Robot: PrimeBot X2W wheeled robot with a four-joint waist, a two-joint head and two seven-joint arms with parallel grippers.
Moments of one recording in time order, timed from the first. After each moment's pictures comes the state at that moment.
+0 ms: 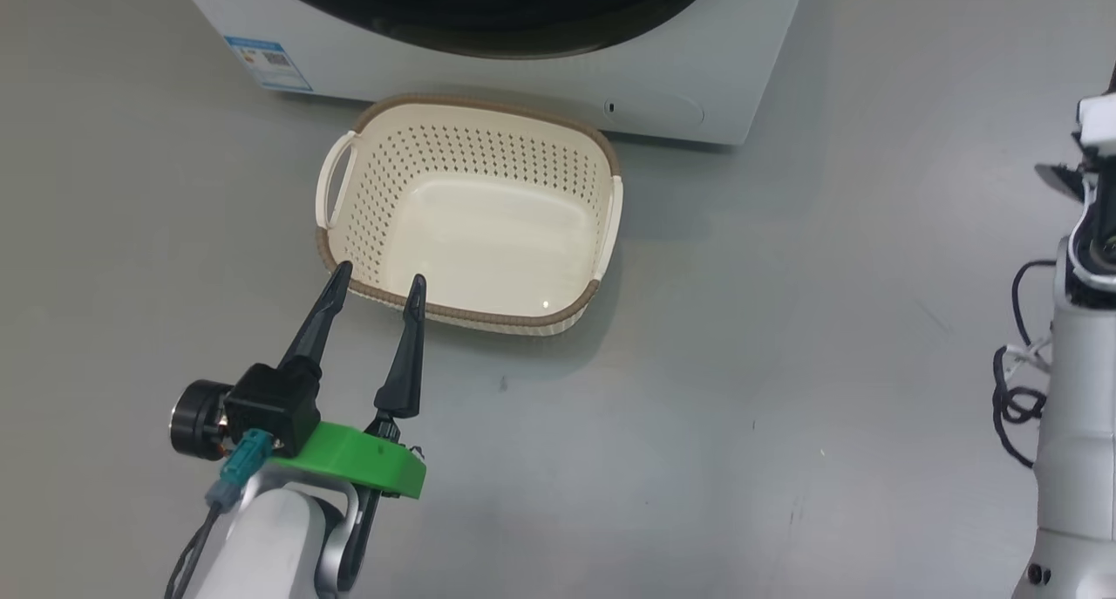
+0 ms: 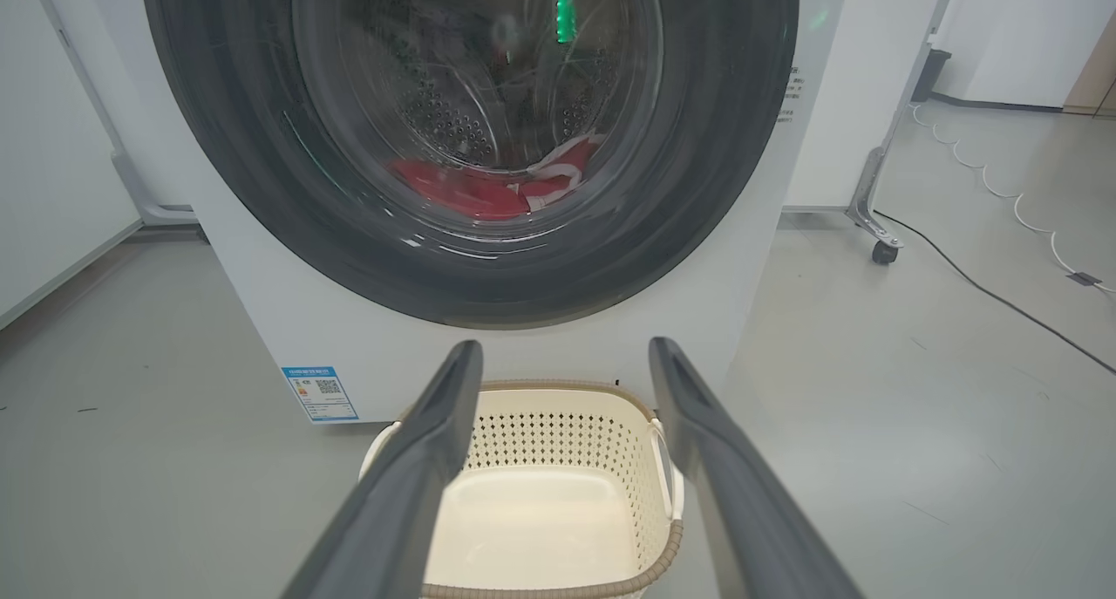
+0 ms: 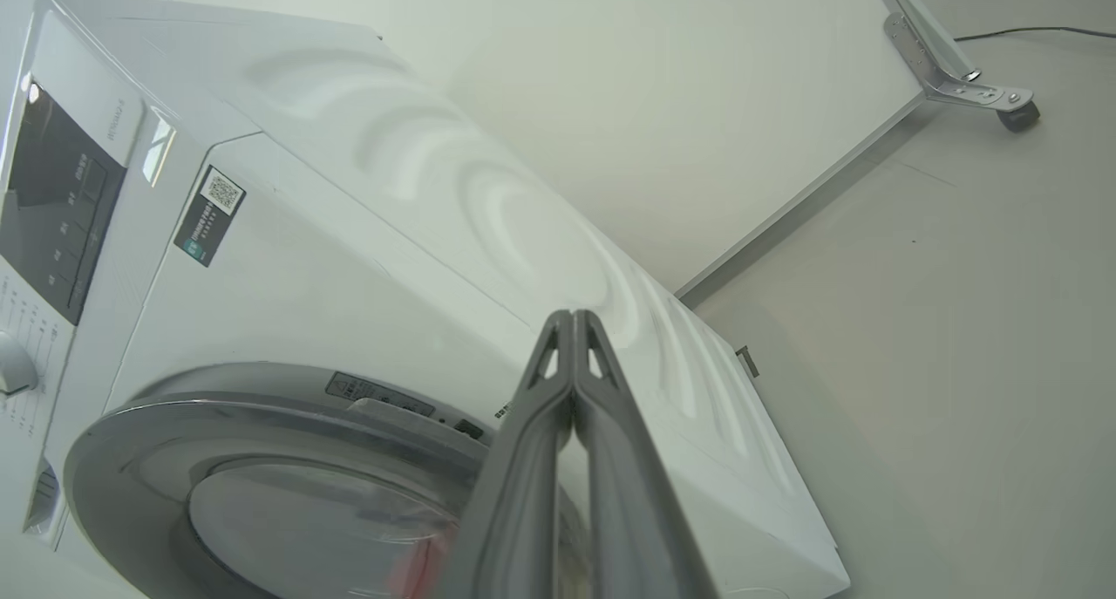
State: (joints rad) left arm -0.23 0.04 -0.30 0.18 -0.31 -0.02 -0.25; right arm -0.59 -0.07 -0.18 0.16 0.89 0.01 0.01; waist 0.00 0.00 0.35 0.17
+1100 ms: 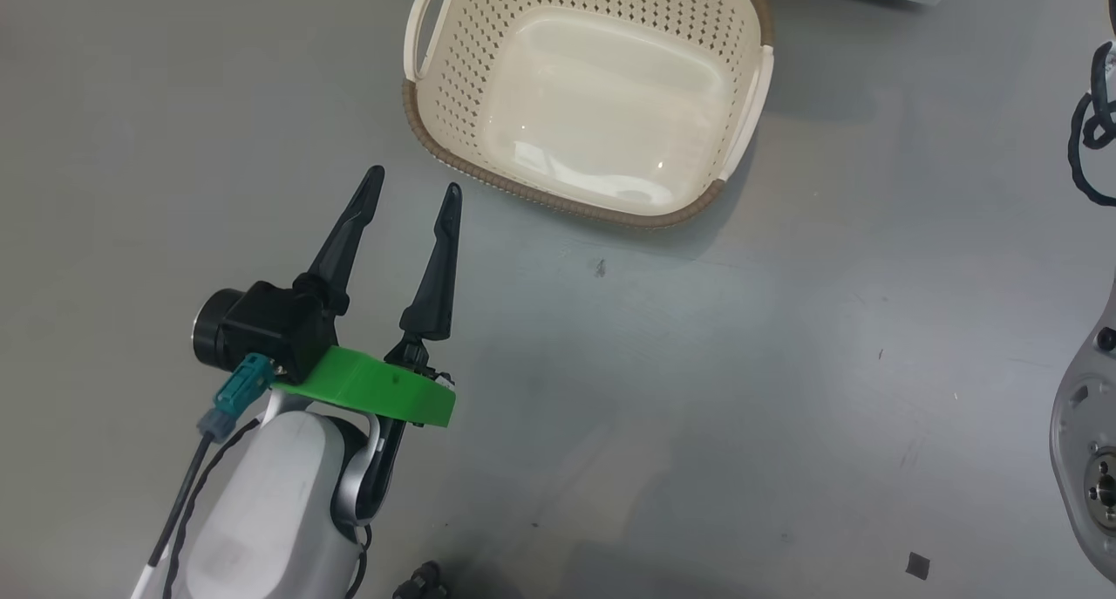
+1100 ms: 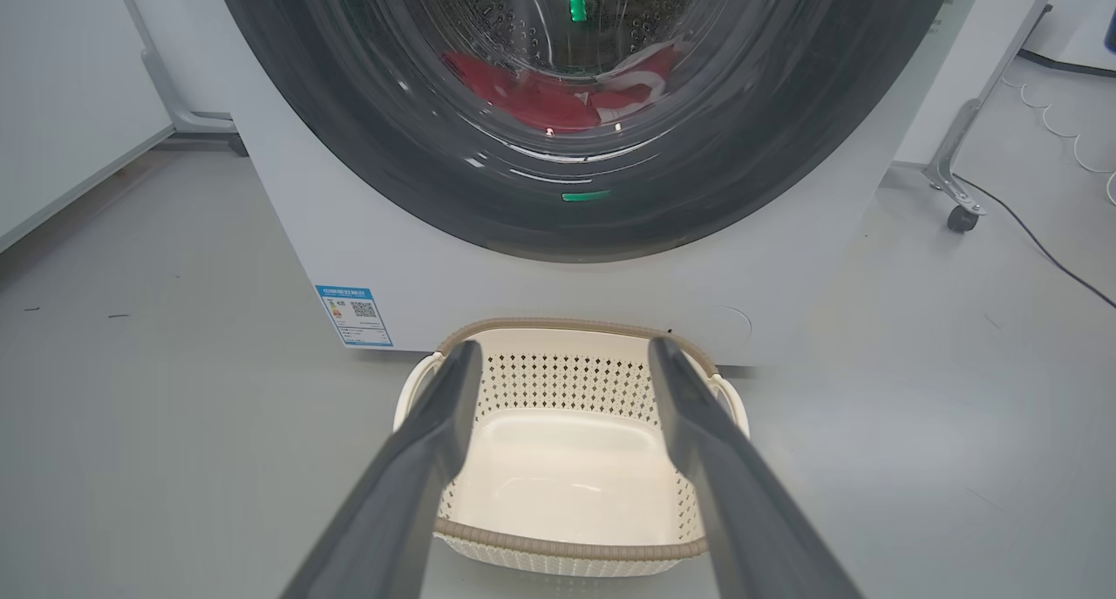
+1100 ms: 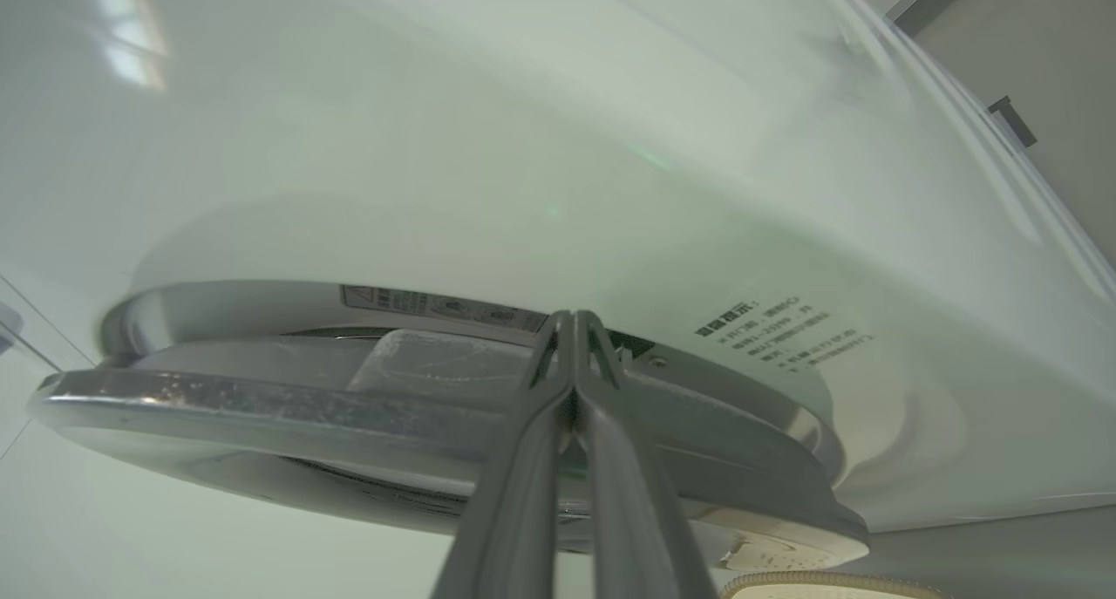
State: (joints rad) left arm -0.39 0.03 -0.36 0.16 -0.41 -0.03 -0.25; right arm -1.15 -0.11 -0.09 0.34 1.01 -0.09 0.32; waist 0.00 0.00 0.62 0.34
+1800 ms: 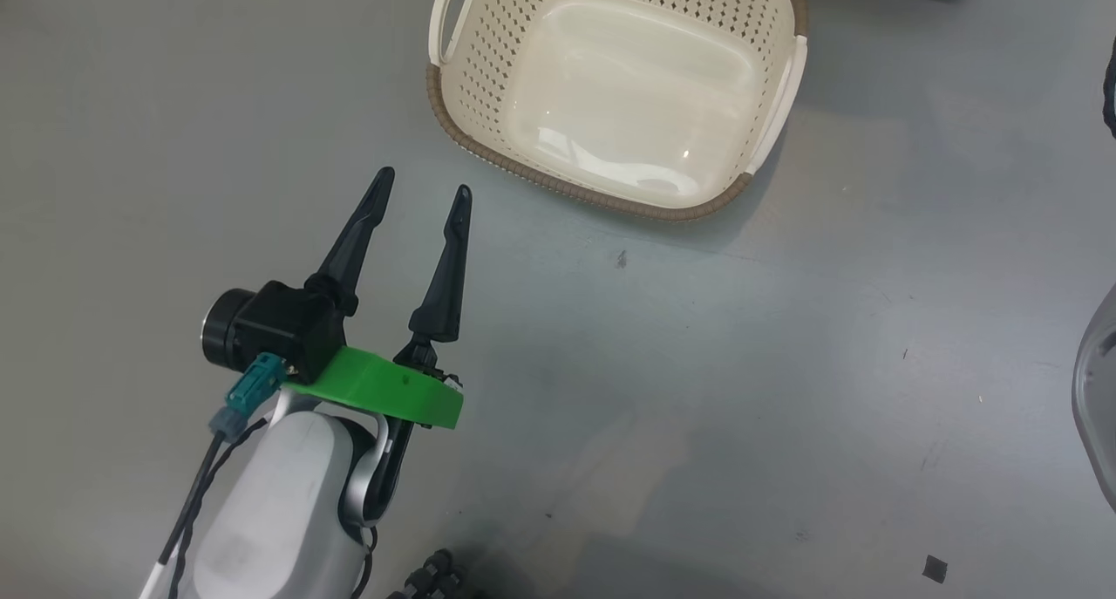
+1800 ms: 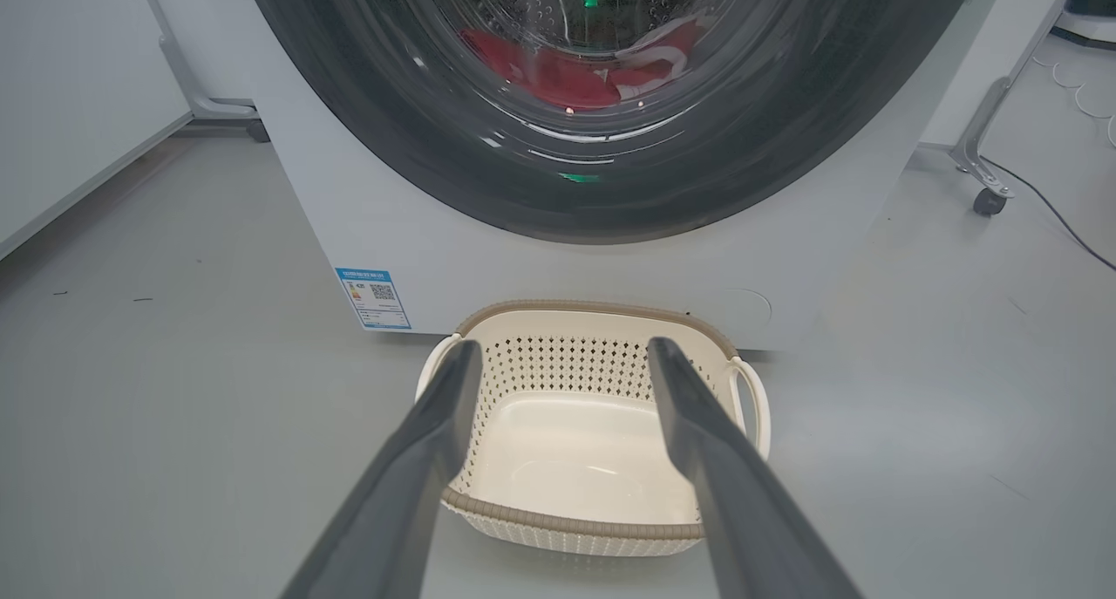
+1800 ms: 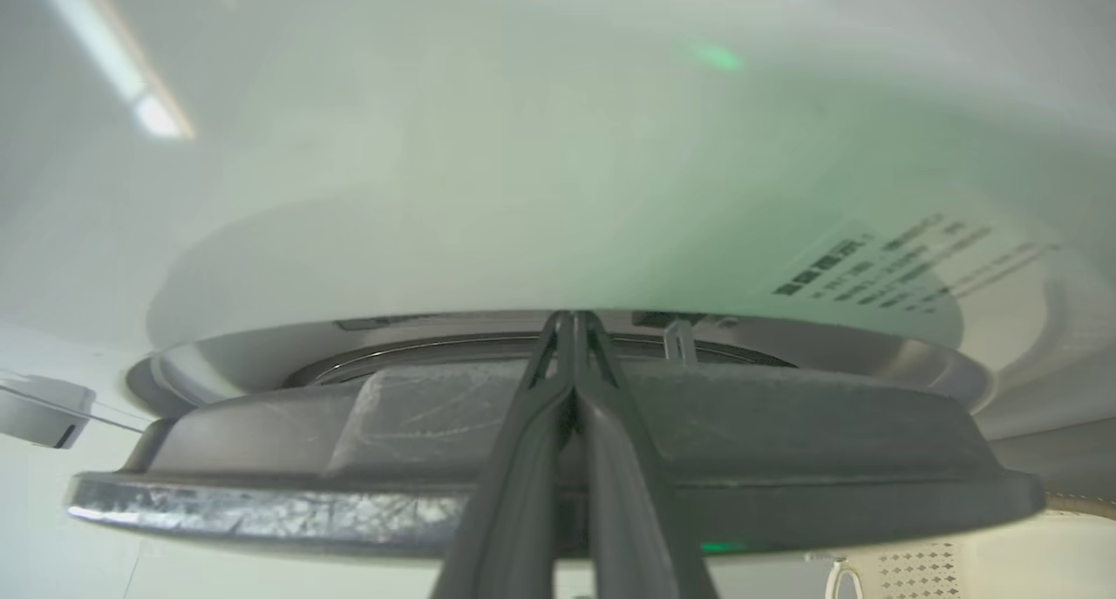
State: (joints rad) left arm -0.39 0.02 -0.38 0.17 -0.41 -0.02 -0.25; right arm -1.29 -0.10 -0.14 0.50 1.17 -0.11 0.40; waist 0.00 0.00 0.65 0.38
